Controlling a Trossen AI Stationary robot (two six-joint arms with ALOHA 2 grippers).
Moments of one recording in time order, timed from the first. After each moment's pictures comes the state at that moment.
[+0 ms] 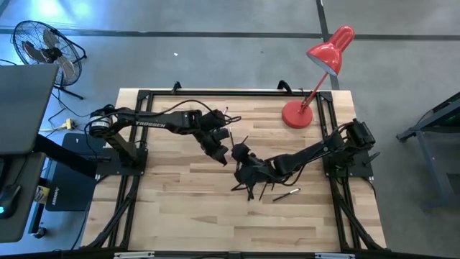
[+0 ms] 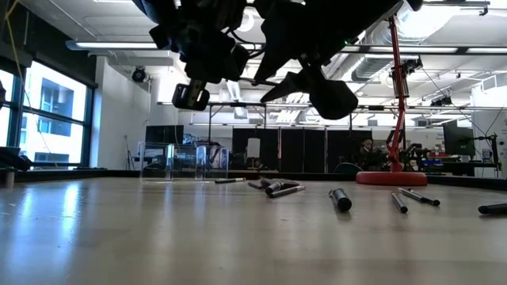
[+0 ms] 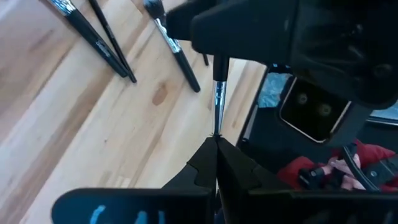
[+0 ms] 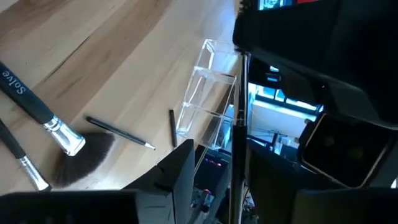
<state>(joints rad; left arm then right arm) 0.18 1.61 1.14 -0.39 0.69 -0.79 0.29 1.79 1.11 -0.03 0.86 -1.10</state>
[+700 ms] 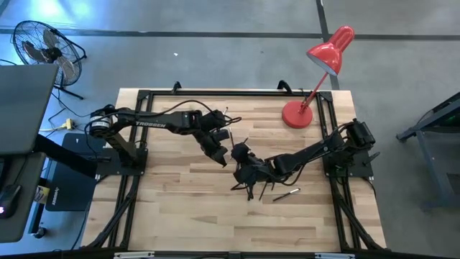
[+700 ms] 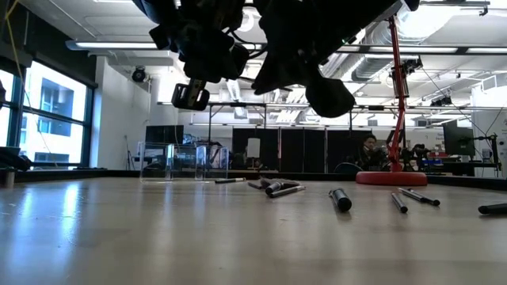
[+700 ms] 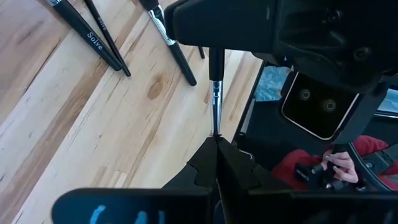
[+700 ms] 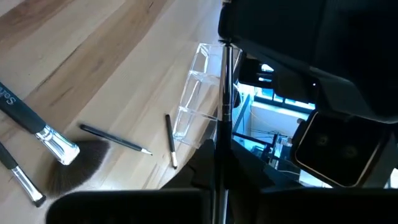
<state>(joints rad) 0.18 1.61 1.14 -0.39 0.71 -0.78 0.29 1.79 1.12 -0.01 0.84 -1.08</state>
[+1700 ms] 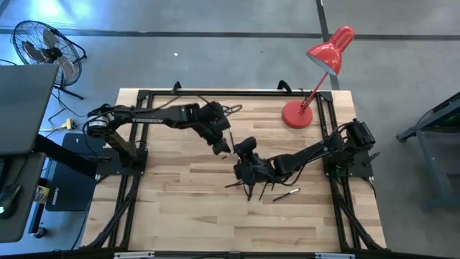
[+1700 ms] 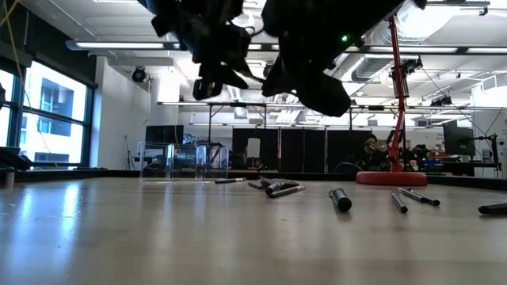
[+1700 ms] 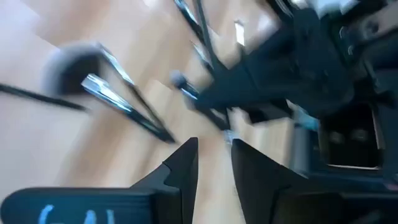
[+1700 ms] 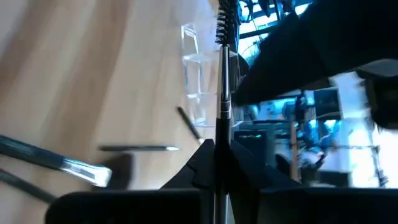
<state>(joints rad) 0.24 1.57 1.21 -0.44 0.46 -0.47 0.31 1.79 1.12 -0.08 0.94 -0.59</state>
